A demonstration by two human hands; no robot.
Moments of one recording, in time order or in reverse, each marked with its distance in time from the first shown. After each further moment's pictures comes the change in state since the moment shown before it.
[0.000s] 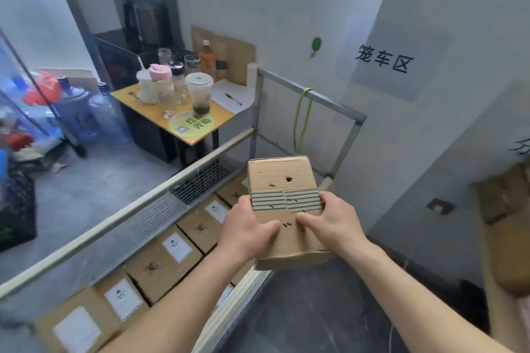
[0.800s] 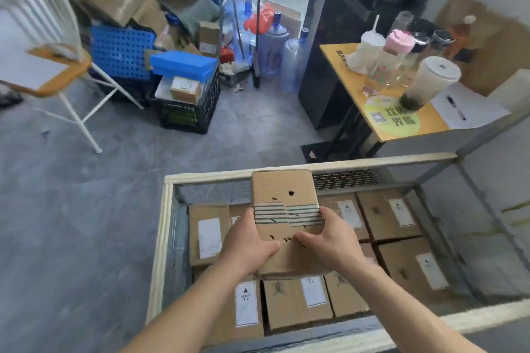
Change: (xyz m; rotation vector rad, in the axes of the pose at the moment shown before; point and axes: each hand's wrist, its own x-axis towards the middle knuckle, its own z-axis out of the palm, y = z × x) left_hand -0.027 -0.264 -0.172 -0.173 0.345 -0.591; right_hand 0.028 -0.196 0.312 -0.172 -0.626 -0.411
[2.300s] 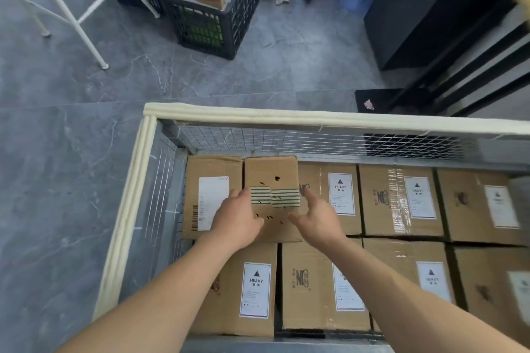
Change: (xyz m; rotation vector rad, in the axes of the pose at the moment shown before) left_hand 0.184 -0.209 0.091 0.322 -0.080 -0.248; right_hand 0.182 0.091 0.236 0.014 -0.339 0.013
